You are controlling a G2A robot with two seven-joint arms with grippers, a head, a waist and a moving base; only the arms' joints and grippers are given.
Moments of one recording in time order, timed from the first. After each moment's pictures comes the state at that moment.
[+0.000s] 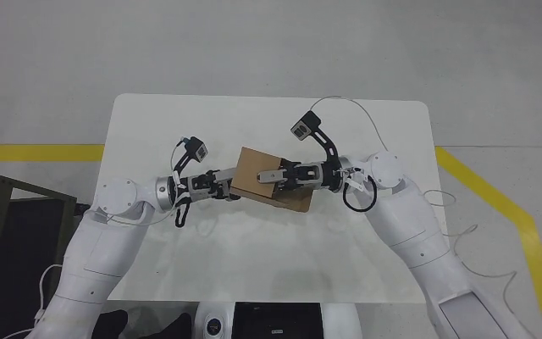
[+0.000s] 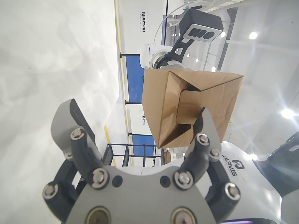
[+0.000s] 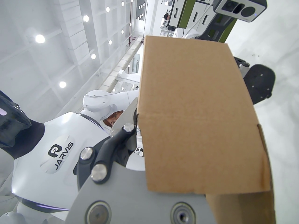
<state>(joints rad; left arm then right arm) 1.14 -1.02 -1.30 -1.52 -0.50 -0.13 -1.15 -0.80 -1.29 0.98 -1.30 0.63 -0.30 1.27</state>
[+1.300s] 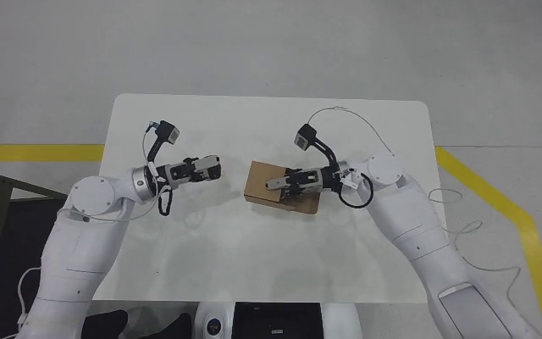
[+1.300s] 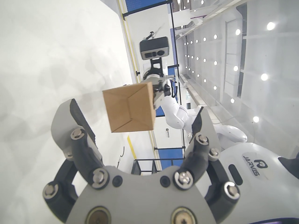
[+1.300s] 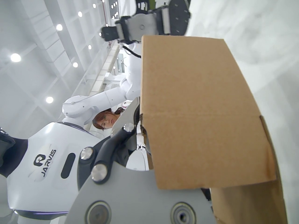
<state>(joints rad) 1.16 -0.99 -1.43 -1.53 -0.39 -0.33 -1.09 -0.74 -1.29 0.94 -1.10 0.48 -0.25 1.34</state>
